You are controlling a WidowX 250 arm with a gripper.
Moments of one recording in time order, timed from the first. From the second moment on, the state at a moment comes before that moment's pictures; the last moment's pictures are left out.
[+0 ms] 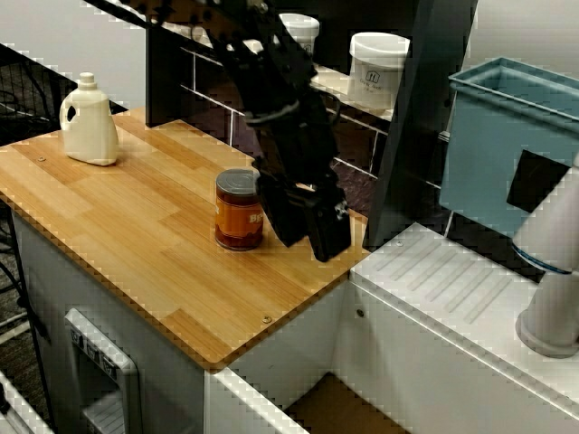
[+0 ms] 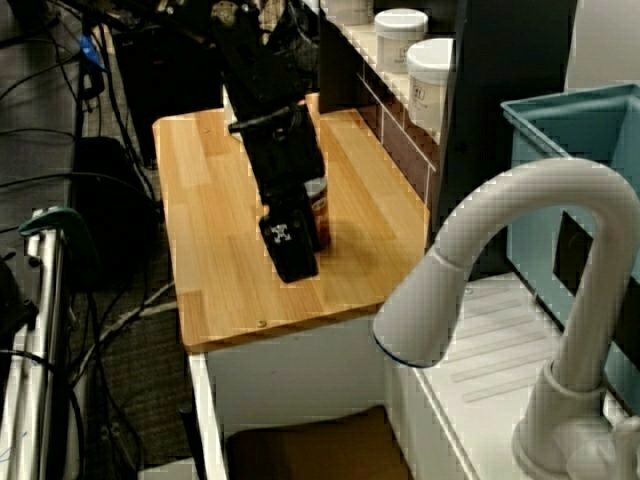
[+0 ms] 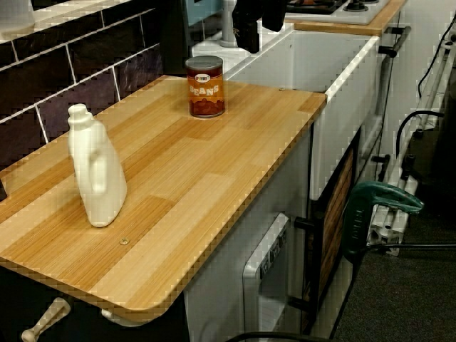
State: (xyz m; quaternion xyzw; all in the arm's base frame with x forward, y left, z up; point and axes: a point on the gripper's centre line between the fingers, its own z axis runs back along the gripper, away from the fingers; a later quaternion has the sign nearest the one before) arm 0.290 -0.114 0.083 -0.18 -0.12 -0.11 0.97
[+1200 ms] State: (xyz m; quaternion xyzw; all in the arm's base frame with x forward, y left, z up) arm 0.328 -0.076 0.047 -0.15 -0.10 -0.06 0.98
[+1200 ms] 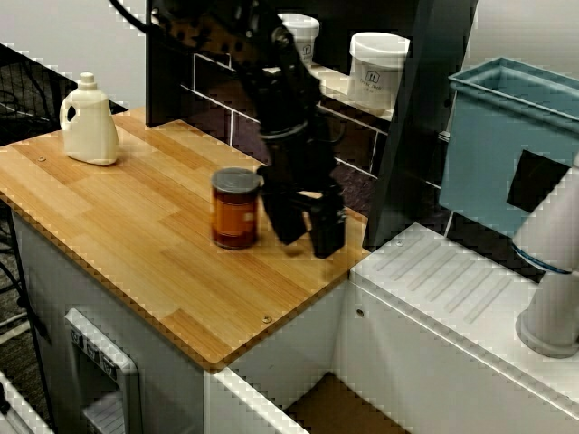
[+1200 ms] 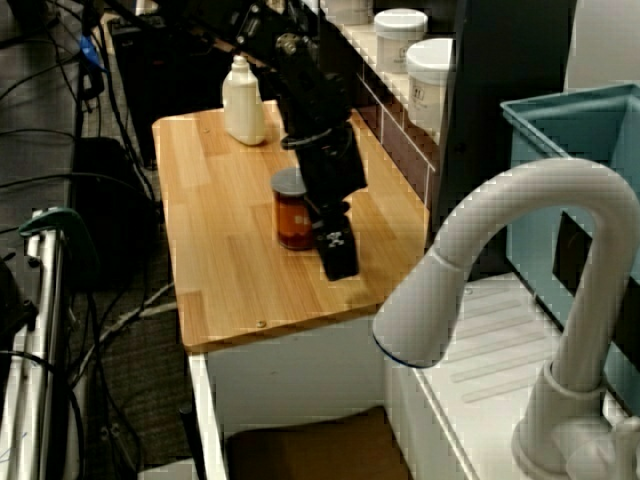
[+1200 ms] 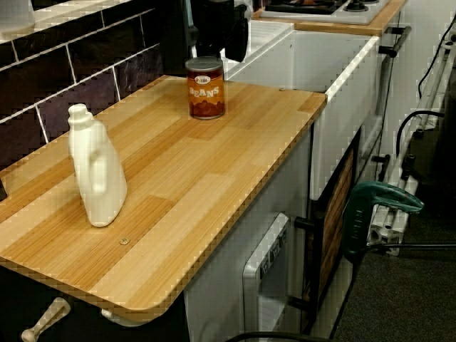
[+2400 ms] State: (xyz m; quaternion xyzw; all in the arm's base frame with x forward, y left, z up) arm 0.287 0.033 0.071 -0.13 -0.08 -0.05 0.99
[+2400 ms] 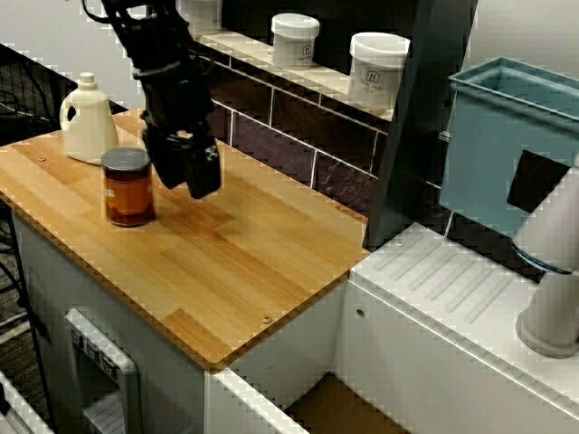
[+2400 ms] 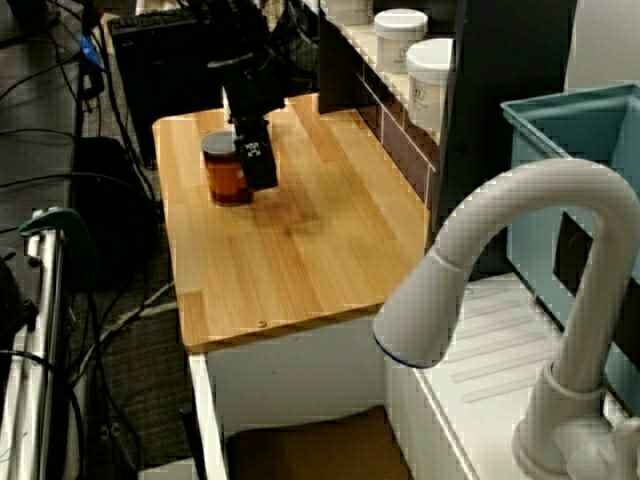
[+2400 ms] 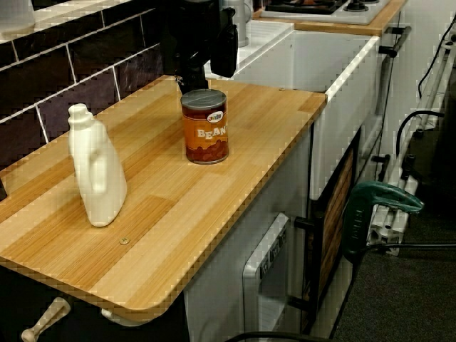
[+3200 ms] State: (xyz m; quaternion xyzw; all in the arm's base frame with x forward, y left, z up) arm 0.268 0.074 0.078 -0.13 -0.07 -0.03 0.99
